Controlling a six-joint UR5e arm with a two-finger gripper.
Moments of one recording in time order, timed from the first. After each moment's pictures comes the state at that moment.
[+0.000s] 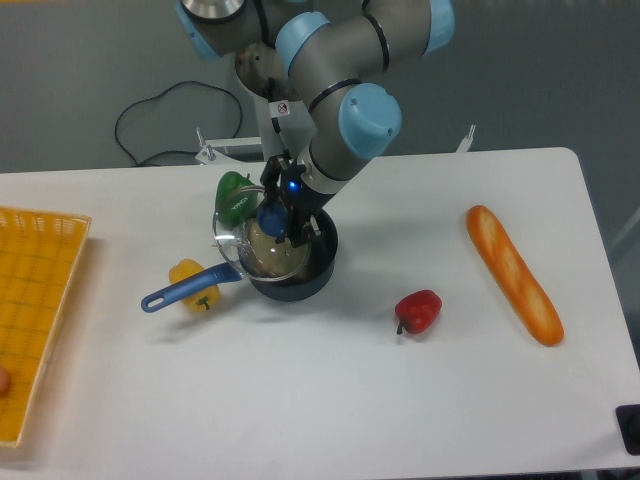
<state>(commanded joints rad) 2.55 -1.70 -1.89 -1.41 1.17 1.62</state>
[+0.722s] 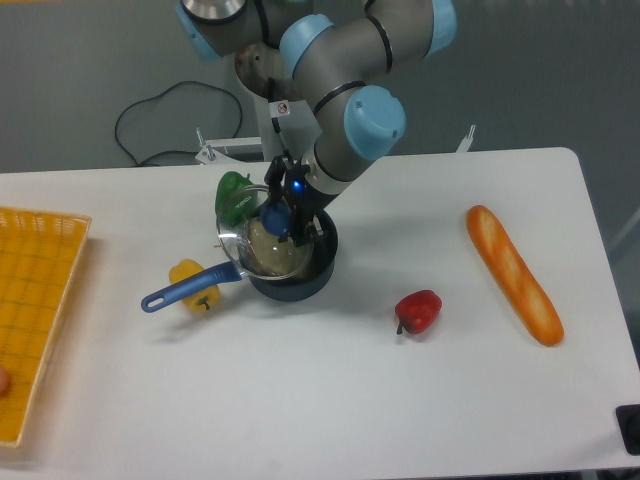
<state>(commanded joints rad) 2.56 -1.70 -1.88 -1.41 1.17 1.62</state>
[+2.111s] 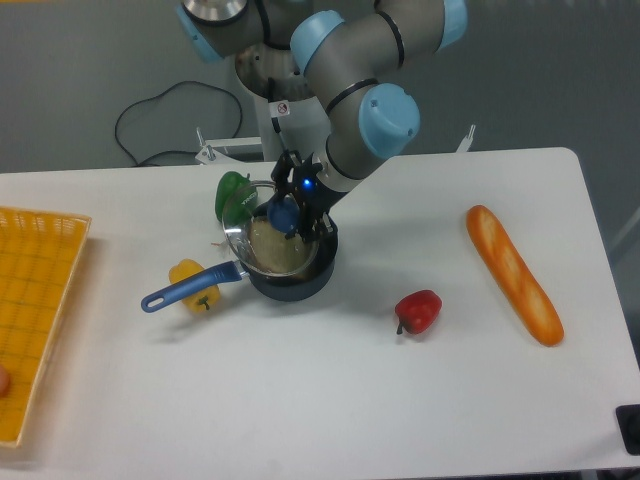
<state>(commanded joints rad) 2.58 -1.71 -1.86 -1.46 1.16 1.62</state>
